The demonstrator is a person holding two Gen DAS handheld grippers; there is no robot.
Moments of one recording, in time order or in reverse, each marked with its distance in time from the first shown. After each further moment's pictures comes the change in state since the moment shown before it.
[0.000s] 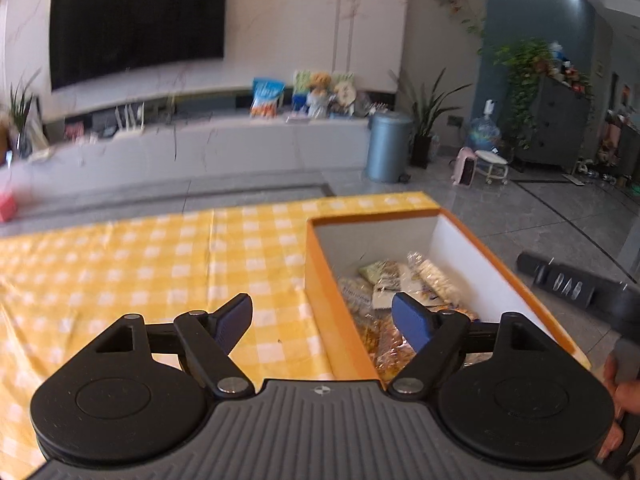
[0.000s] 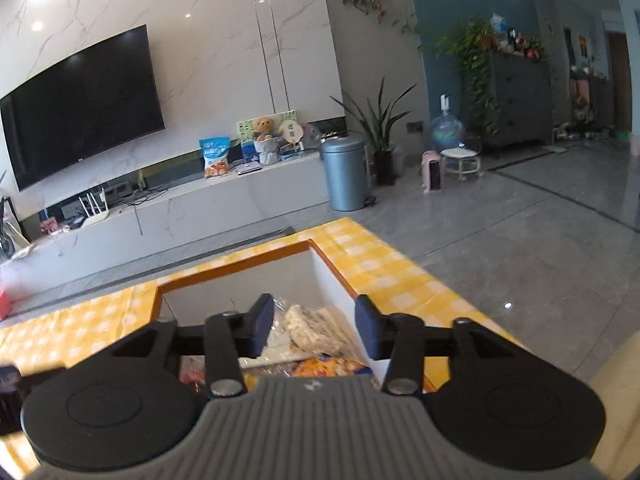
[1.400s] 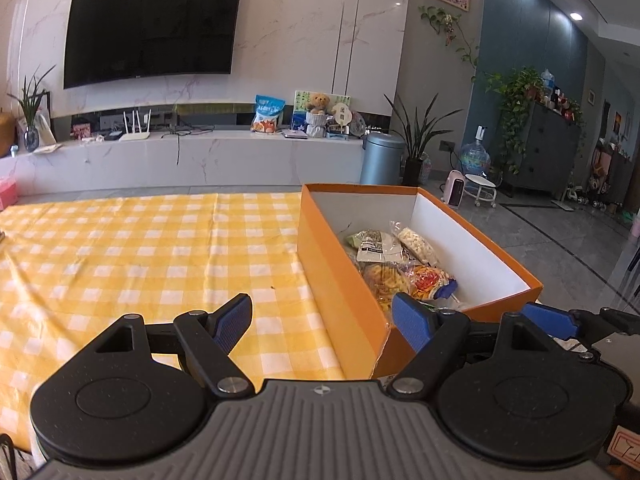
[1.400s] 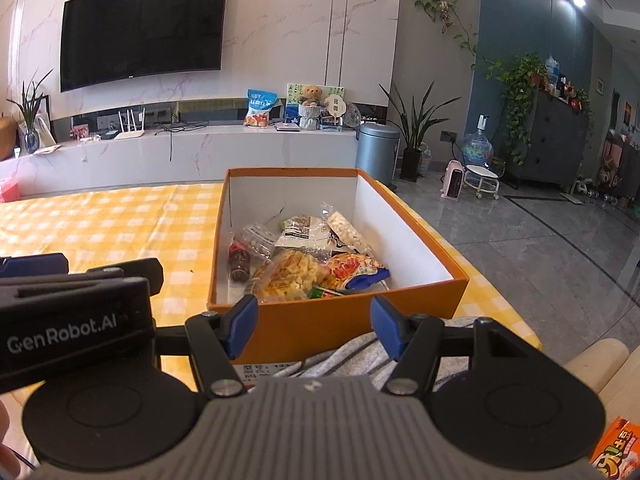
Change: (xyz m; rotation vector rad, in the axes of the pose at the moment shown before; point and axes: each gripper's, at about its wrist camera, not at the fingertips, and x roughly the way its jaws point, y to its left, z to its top) left arm -0.038 0.000 -0.092 -0.069 -0.082 -0.026; right arm -0.084 0.043 -0.088 -0.265 0.057 0.014
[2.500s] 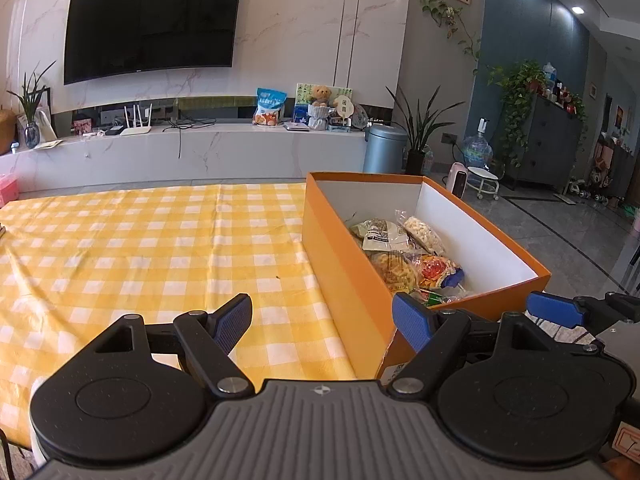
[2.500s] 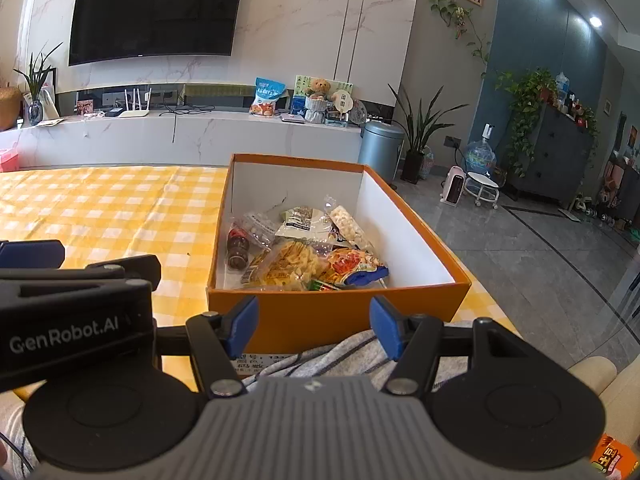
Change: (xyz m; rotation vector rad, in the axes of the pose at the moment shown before) left arm 0.004 0.009 0.000 0.006 0.025 0.004; right arm 0.004 0.009 -0.002 -0.075 0.021 -0.012
